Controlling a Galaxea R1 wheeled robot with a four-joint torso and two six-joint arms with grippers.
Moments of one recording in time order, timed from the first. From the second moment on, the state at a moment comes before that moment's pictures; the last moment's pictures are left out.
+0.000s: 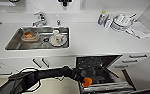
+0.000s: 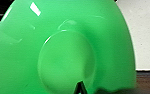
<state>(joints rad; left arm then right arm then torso) 0.31 2.80 -1.62 0.21 0.68 -0.50 -1.54 2.78 -2.42 -0.20 0.21 0.12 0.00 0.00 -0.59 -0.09</state>
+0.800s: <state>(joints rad) 0.23 3.05 -1.89 0.45 0.68 -0.66 -1.53 2.79 -2.42 -0.20 0.21 0.12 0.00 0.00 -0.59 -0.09</state>
